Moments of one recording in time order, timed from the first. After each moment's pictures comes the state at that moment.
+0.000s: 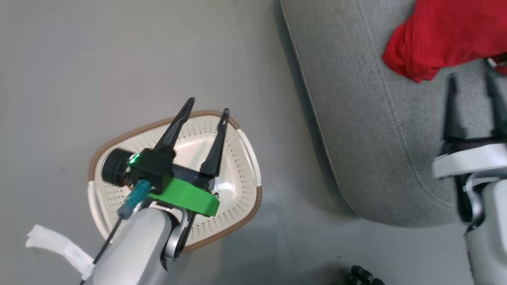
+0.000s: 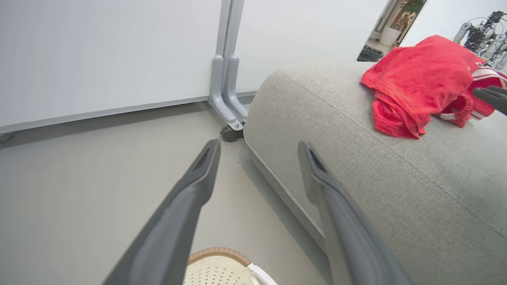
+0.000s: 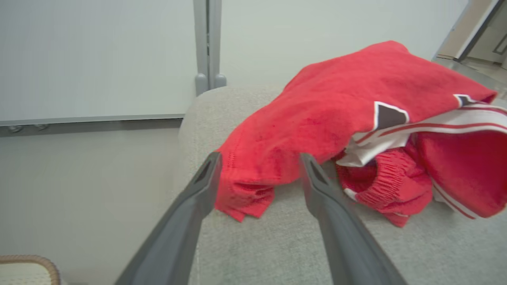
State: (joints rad) left arm -0.44 0.22 -0.58 0.15 -0.40 0.07 -0.26; right arm -0.34 -0.22 -0.11 0.19 0.18 0.13 -0.26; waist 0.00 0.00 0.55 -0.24
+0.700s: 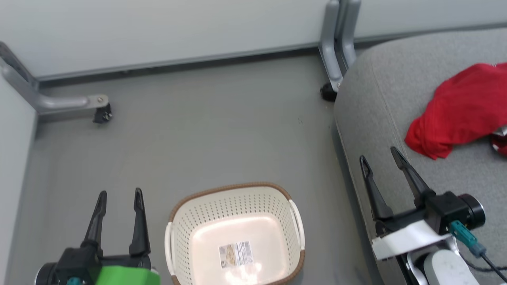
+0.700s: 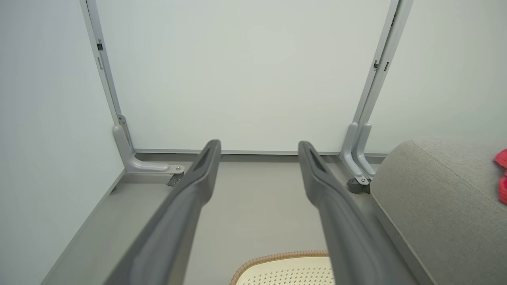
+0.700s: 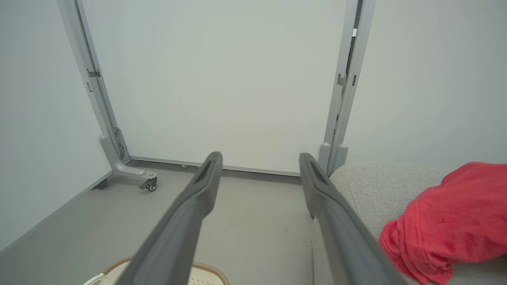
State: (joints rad) left arm 0.07 0.05 -0.03 0.02 -0.21 -0.06 -0.26; right arm -0.06 -0.14 0.15 0.05 0.11 0.13 -0.26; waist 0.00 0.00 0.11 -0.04
